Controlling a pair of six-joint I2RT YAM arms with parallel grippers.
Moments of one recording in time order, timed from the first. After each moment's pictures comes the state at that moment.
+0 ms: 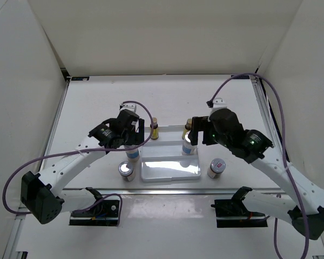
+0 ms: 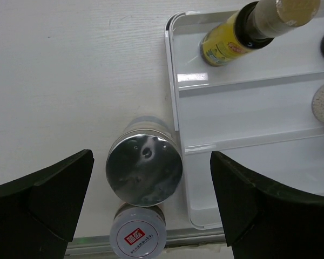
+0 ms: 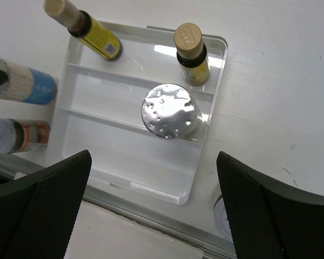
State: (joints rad) left arm -0.68 1.20 1.07 -0.76 -0.35 -0.47; right arm 0.77 1.03 1.12 -0.78 0.20 0.45
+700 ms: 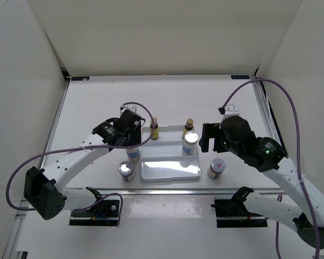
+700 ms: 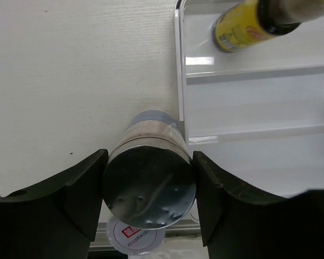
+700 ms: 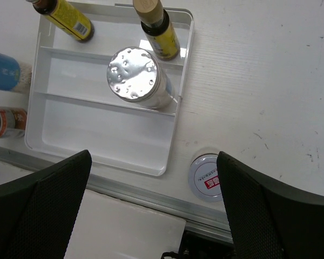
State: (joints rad) left arm -0.68 1.26 1.06 -0.81 -0.35 -0.53; right arm 0.77 0.88 1.12 -0.95 0.25 0.47
